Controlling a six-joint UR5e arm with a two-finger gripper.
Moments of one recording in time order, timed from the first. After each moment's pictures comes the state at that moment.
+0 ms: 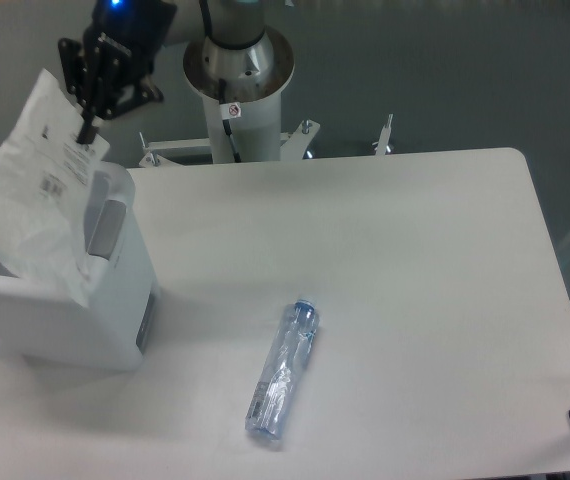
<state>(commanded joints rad) 2.30 -1.22 -1.97 -1.01 0.89 0.73</state>
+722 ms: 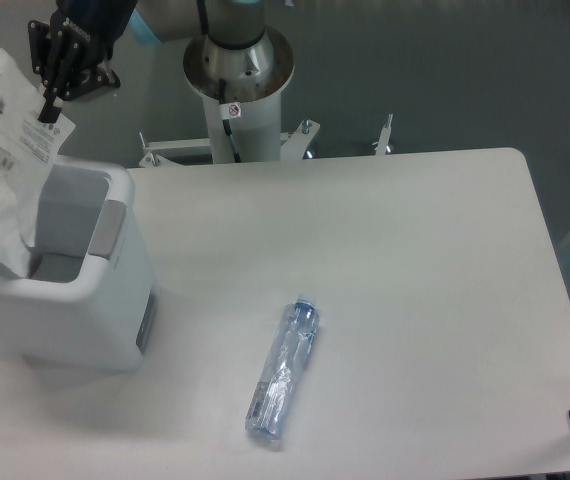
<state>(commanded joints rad) 2.24 -1.23 -1.97 -1.01 0.89 0.83</state>
